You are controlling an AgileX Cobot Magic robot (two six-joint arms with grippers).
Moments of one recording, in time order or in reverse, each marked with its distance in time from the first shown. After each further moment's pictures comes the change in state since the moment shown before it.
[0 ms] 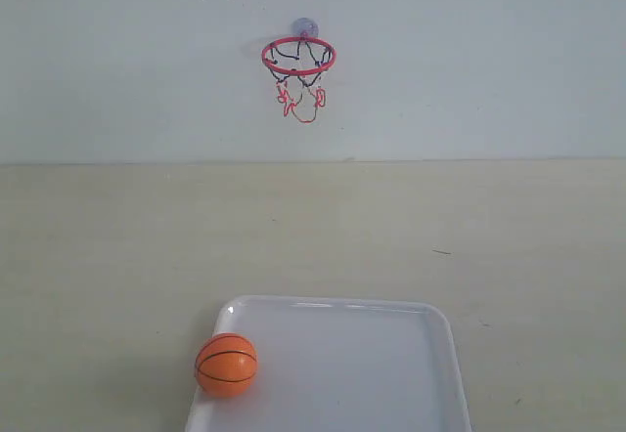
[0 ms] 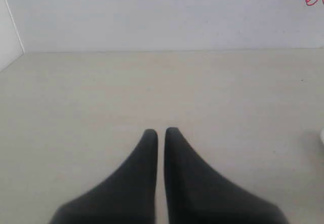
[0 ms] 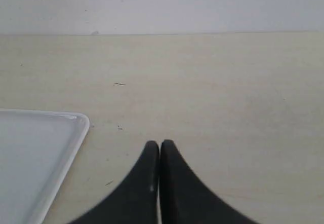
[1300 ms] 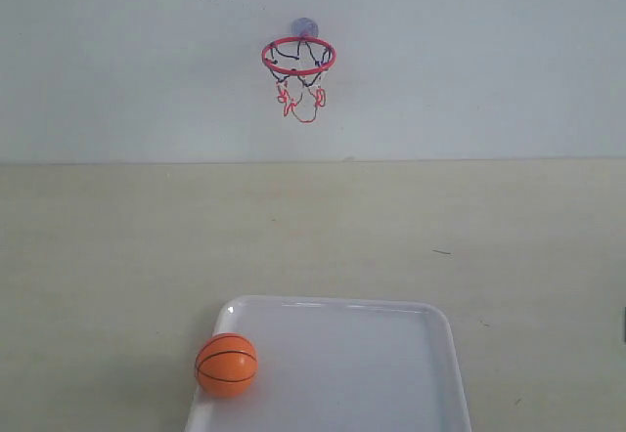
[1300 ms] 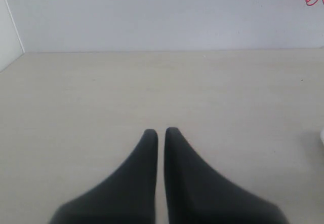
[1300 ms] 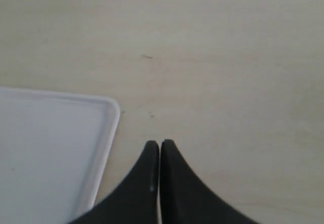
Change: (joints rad) left arm 0.000 0.000 0.000 0.000 0.000 0.000; right arm 0.108 0.702 -0.360 0.048 -0.028 0.016
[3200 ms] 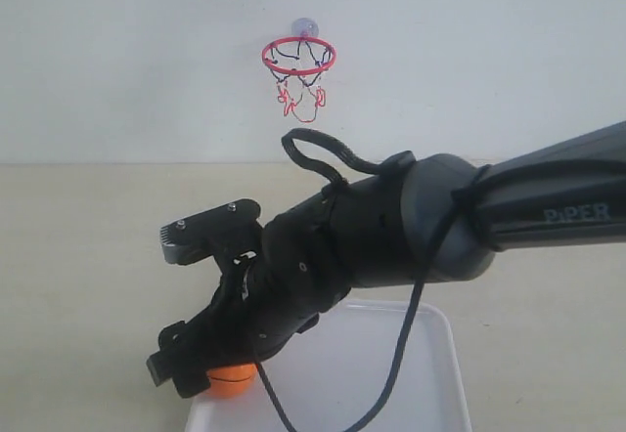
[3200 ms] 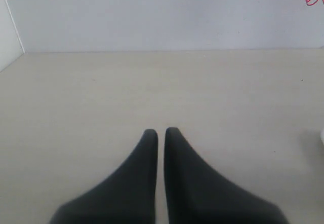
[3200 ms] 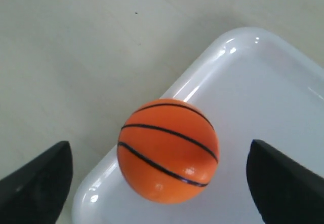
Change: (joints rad) left arm 0.000 0.000 0.000 0.000 0.000 0.000; right arm 0.739 1.259 -0.884 -0.120 0.032 0.221
